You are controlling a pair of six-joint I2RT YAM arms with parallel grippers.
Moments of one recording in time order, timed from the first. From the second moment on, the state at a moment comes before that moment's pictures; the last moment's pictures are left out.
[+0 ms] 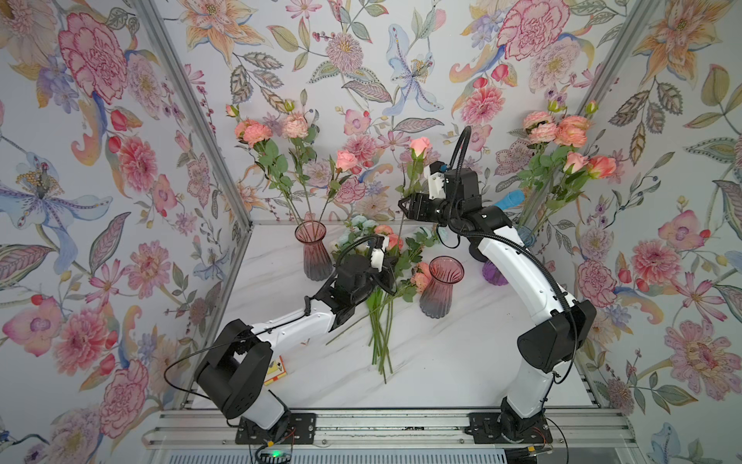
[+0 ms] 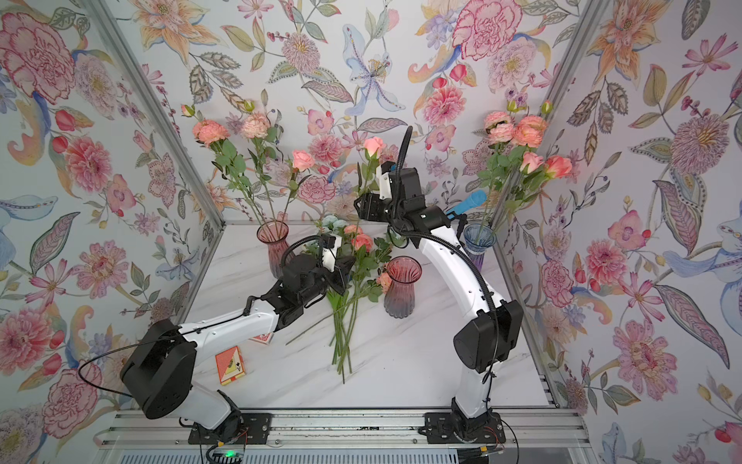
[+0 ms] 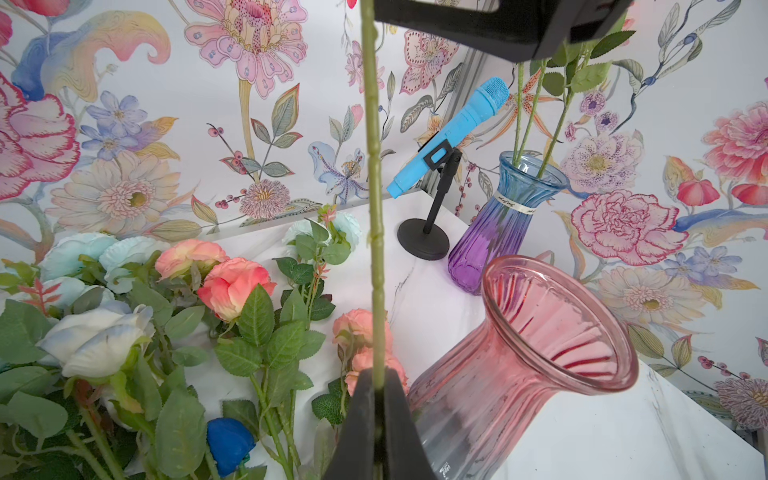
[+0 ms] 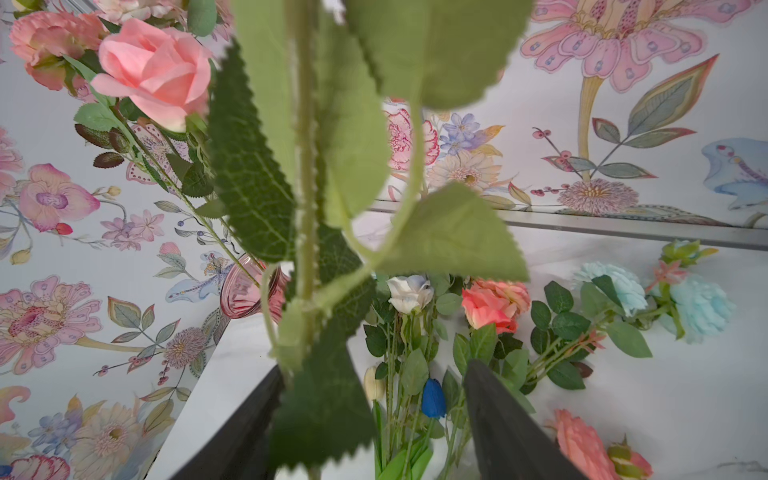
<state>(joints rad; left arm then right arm) -0.70 1.55 0.95 0.42 0.05 -0.24 0.48 1.84 2.01 -0.59 -0.21 0.41</state>
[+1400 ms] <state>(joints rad) -0.71 1.61 1.00 0.37 0.01 -0.16 0.51 1.94 2.17 -0.59 -0.15 0.37</state>
